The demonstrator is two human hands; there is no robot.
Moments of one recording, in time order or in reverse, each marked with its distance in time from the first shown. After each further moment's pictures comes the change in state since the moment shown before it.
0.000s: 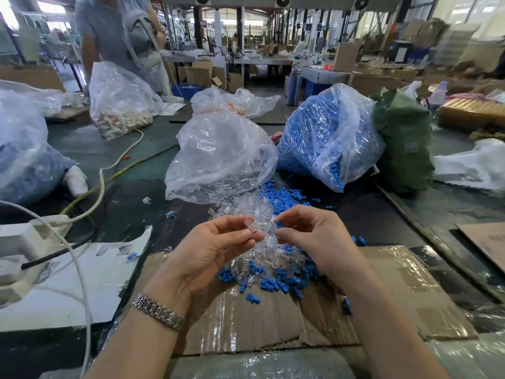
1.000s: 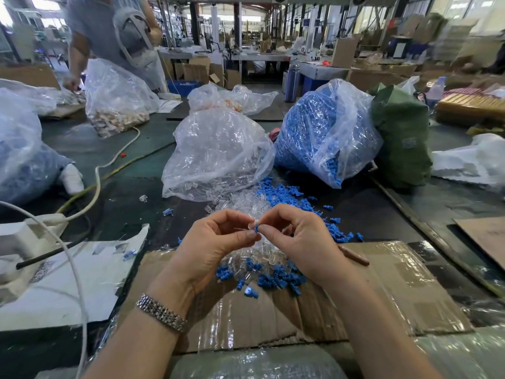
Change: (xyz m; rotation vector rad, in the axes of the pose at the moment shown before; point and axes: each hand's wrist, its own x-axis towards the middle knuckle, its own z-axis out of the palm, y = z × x) left_hand -0.008 -0.004 0.020 0.249 0.066 0.193; right_hand -0.001 0.003 0.020 -0.076 -0.044 -0.183
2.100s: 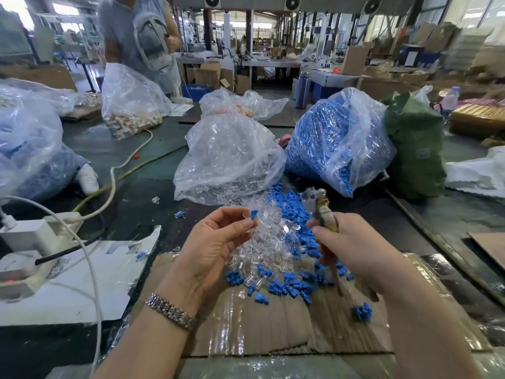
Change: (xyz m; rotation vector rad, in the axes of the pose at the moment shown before) left_hand 0.010 -0.002 -0.016 -0.299 0.101 0.009; right_hand 0.000 -0.015 -0.046 -0.172 0.000 0.459
